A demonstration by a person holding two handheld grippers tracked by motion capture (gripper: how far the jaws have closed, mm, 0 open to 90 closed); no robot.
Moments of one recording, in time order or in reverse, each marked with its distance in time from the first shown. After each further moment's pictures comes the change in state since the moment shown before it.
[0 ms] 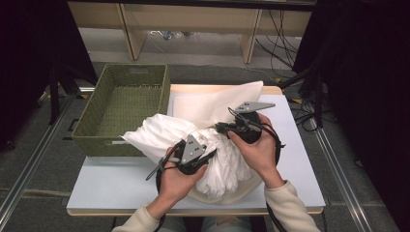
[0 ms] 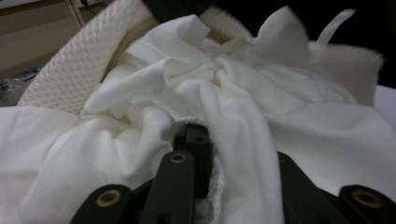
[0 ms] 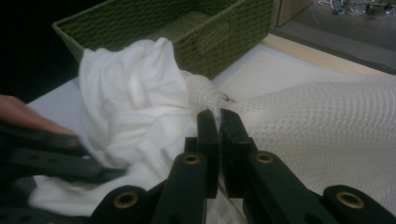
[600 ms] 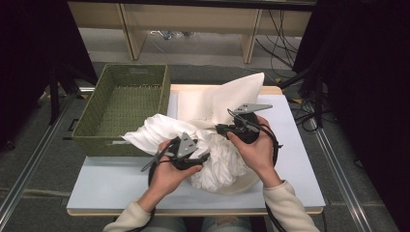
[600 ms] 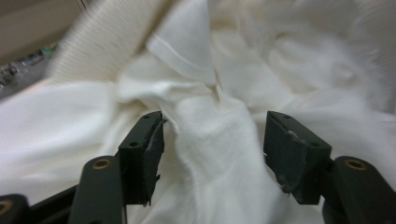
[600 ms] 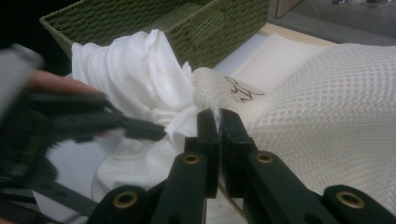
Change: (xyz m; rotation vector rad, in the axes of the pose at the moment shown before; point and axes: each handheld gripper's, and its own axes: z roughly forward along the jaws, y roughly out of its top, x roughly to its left) left arm 0.033 -0.014 -0.024 0.026 -0.012 0.015; right arm -0.008 -0.008 0.013 0.033 -0.022 0.032
